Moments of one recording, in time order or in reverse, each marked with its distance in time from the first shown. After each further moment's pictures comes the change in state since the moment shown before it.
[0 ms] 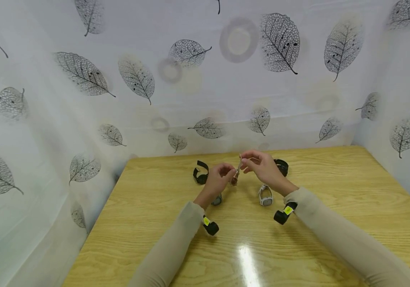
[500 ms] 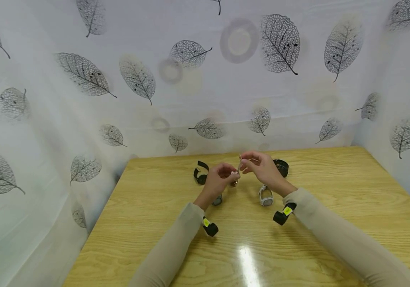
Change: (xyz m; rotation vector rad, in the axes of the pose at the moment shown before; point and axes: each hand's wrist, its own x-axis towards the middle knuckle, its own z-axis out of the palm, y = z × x) left_hand -0.004 -0.004 -0.003 -0.104 -0.032 0.032; right_hand 0.000 0.003 0.003 0.036 0.008 0.007
